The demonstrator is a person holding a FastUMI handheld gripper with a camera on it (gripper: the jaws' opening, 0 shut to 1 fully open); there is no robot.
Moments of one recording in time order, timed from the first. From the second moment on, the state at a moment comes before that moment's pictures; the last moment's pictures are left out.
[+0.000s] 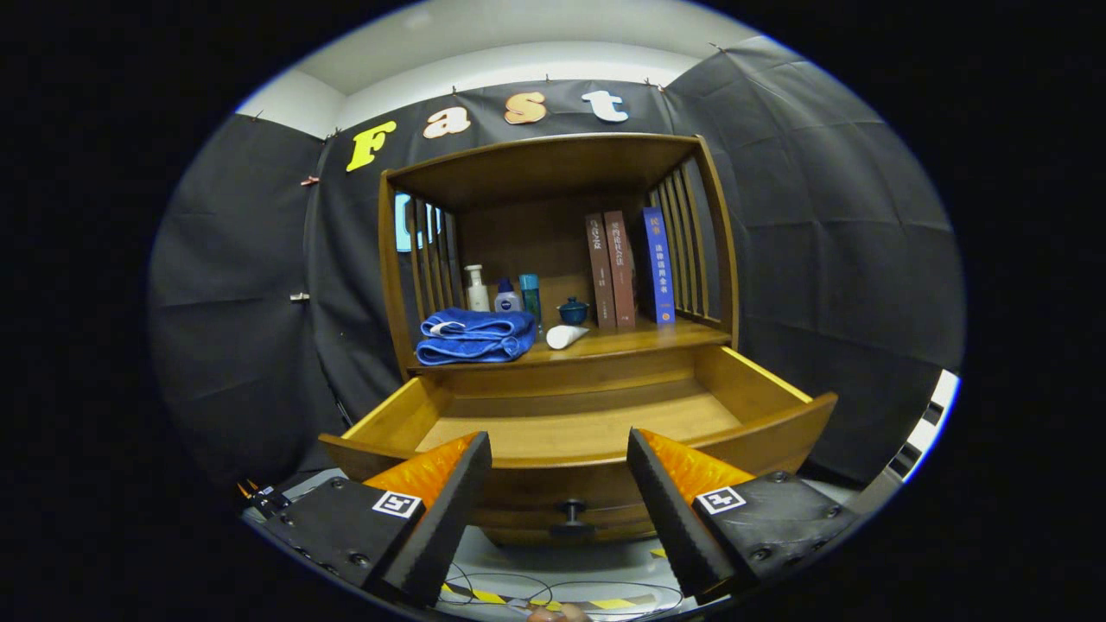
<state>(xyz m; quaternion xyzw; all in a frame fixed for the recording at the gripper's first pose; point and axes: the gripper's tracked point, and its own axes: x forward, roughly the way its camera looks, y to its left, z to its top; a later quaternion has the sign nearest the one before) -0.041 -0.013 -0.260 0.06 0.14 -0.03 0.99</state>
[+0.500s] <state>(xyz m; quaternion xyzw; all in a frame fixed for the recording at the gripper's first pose) -0.023 -0.021 -0.330 0.04 0.20 -0.03 0.98</state>
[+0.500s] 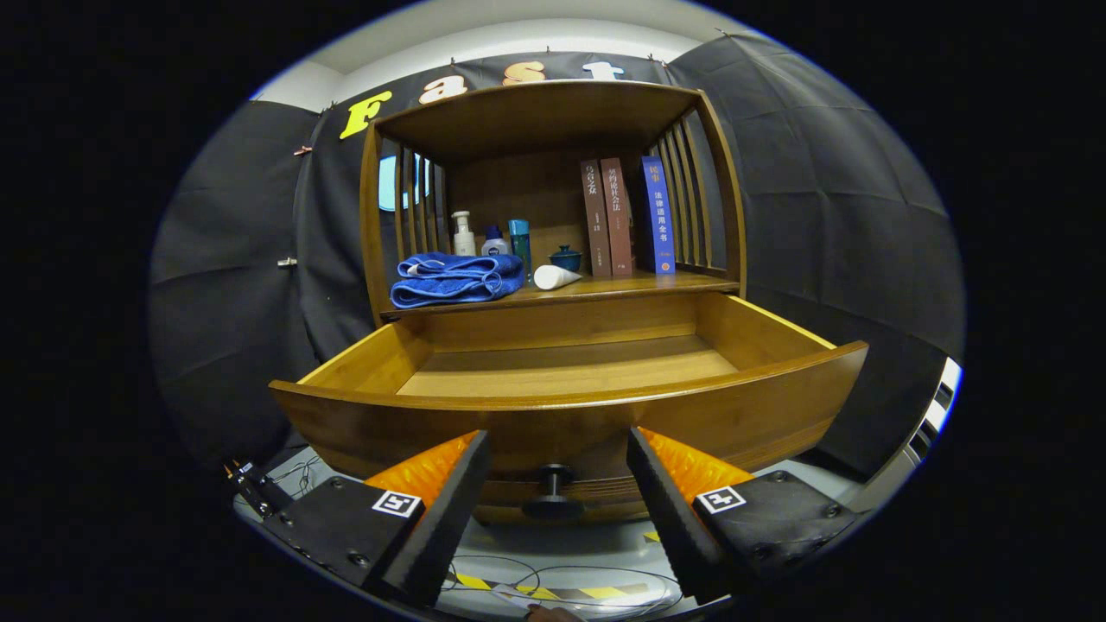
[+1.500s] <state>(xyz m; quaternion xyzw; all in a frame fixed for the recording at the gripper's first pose) 0.114 -0.025 -0.337 0.05 0.19 -0.04 0.98</state>
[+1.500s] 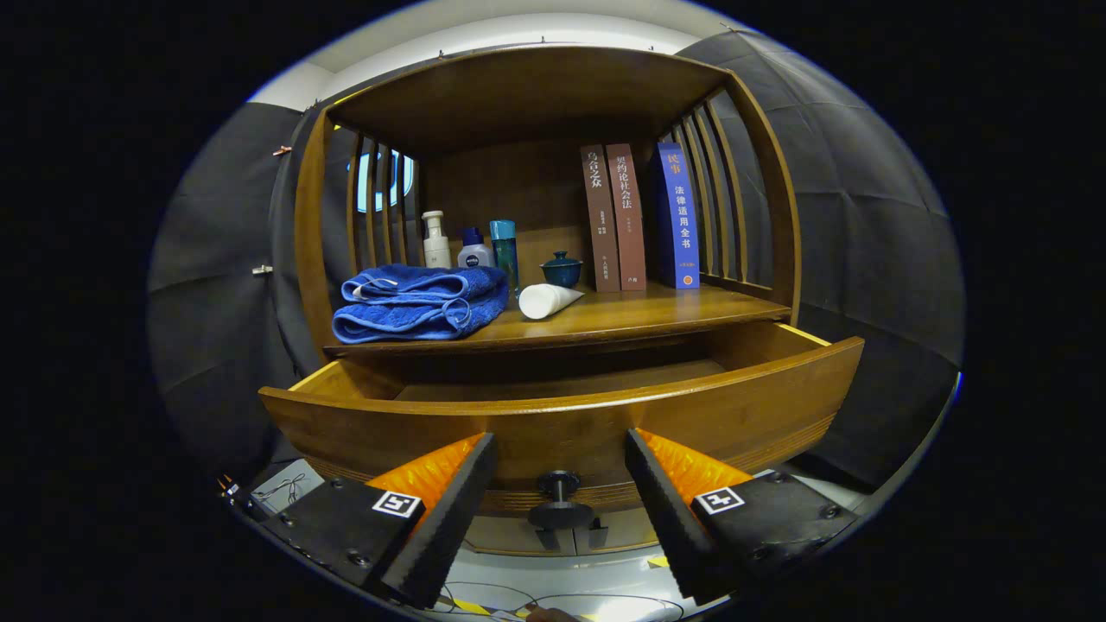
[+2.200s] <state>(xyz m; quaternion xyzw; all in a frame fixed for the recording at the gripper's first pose) 0.190 -0.028 -0.351 0.04 0.19 -0.04 0.98</state>
